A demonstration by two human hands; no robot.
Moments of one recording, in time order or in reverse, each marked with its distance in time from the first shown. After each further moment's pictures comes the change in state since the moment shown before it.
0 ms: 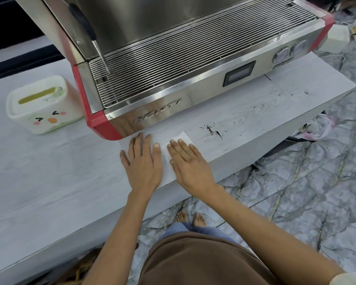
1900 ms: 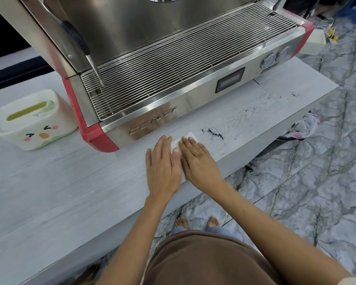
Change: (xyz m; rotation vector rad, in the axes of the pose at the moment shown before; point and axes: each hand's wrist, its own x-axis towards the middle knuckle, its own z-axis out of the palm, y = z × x) left_hand -0.004 0.041 0.015 -0.294 -0.042 0.215; right_hand 0.013 0.023 -0.018 0.016 -0.014 0.140
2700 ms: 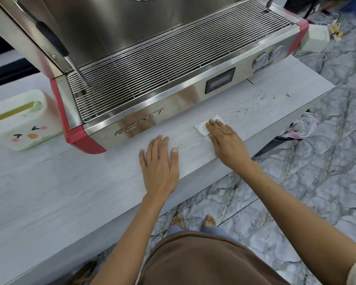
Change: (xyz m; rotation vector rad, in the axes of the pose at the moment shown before) left_hand 0.002 0.019 0.021 0.163 -0.021 -0.047; right_hand 0.020 0.113 -0.050 0.022 0.039 0.073
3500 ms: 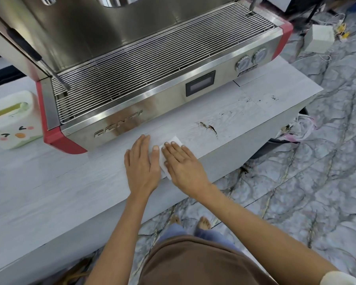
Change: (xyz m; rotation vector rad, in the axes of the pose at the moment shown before) left_hand 0.003 0.017 0.008 -0.097 0.092 -0.090; right_hand -0.042 -0.055 0.033 -0.015 0.002 -0.244
